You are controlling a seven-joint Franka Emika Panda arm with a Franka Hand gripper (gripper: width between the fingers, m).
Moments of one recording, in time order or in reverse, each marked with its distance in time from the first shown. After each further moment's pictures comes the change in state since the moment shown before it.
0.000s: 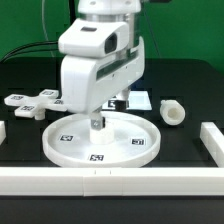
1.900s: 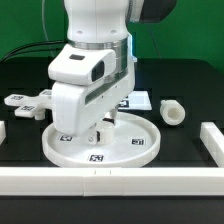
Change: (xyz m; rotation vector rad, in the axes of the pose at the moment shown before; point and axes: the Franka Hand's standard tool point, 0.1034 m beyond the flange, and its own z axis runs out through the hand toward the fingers) arm -0.007 -0.003 0.024 0.026 -0.006 0.004
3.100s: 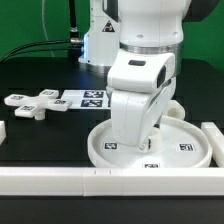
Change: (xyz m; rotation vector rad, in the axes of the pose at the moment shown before) arm 0.078 -0.011 0.000 0.018 0.015 -0.070
